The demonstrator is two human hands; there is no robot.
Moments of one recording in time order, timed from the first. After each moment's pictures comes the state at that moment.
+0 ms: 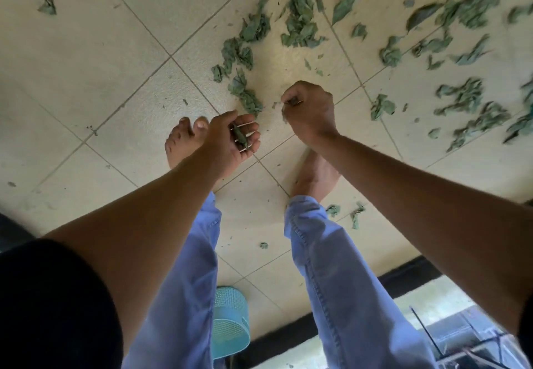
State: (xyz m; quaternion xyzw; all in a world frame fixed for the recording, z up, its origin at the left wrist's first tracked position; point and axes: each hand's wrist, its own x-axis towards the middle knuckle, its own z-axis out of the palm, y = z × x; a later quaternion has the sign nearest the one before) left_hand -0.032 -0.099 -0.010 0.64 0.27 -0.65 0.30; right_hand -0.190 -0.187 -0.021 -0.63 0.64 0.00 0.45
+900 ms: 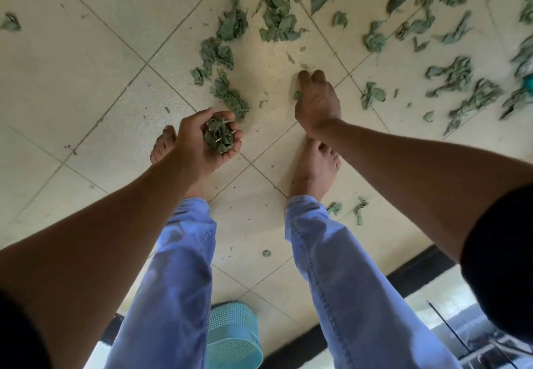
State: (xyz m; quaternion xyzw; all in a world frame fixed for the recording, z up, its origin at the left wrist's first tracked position) left_hand -0.010 -0.085 -0.024 0.58 0.23 -0.70 0.34; right_hand -0.228 -0.192 -0.069 -0.73 0.61 0.16 0.26
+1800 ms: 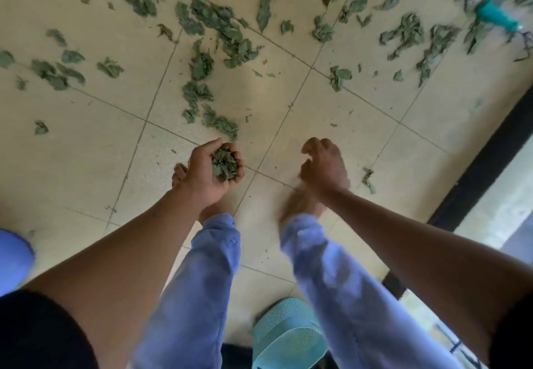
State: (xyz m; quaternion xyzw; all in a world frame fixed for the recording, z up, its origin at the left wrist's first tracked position) left_hand -0.015 -0.103 0.024 0.61 0.15 -0.75 0.20; right_hand -0.254 -0.063 0.027 -0.50 0.78 0.11 0.35
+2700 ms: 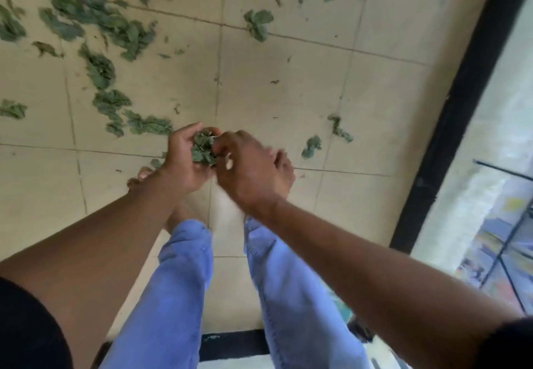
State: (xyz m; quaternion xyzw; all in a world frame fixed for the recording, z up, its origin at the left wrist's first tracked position) left_hand -0.114 -0.097 -0.009 0.62 0.03 -0.78 0.07; right_hand -0.237 -0.033 0.079 -0.45 0.78 -0.05 0.44
